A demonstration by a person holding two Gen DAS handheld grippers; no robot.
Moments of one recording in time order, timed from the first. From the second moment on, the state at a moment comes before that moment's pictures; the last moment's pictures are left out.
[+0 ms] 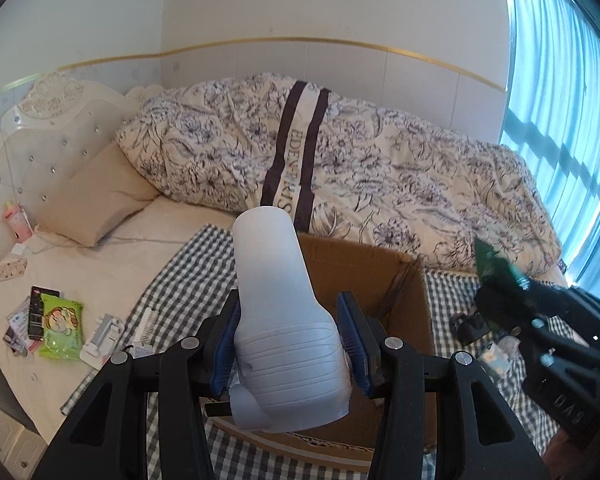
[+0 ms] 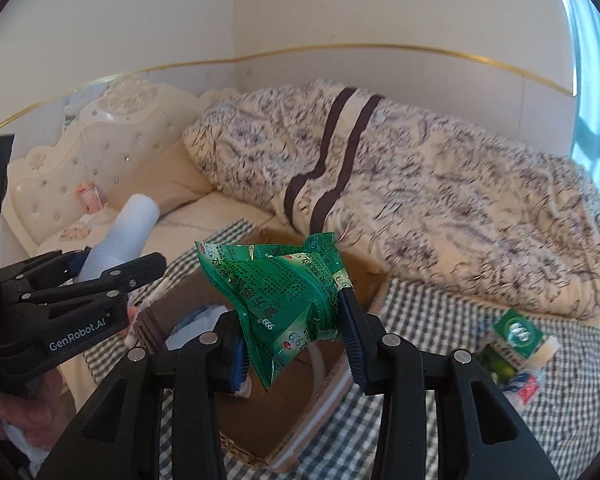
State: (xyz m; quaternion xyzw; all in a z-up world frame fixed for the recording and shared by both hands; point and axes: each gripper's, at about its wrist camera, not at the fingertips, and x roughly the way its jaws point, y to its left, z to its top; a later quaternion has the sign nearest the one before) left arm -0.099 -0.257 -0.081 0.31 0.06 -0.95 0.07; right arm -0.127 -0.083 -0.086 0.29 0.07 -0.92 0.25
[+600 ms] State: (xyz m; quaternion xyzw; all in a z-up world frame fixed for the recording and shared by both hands) left arm -0.143 -0.284 -0.147 0.35 0.08 -0.93 0.07; right arm -0.163 -0.124 -0.169 0.33 0.11 -0.90 0.27
